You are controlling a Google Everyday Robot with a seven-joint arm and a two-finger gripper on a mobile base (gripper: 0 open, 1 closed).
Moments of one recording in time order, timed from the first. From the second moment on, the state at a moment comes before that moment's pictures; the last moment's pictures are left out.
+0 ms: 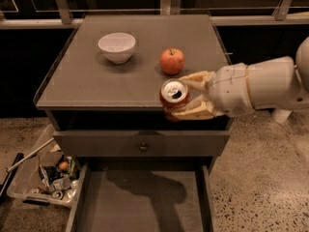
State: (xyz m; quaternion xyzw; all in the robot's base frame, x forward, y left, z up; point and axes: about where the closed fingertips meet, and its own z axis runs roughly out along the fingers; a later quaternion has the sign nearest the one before) arm 0.474 -0.073 0.905 -0.62 0.61 0.17 0.46
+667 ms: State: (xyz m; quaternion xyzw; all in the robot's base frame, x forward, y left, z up) arm 0.544 -0.108 0.971 -0.57 0.61 0.17 0.53
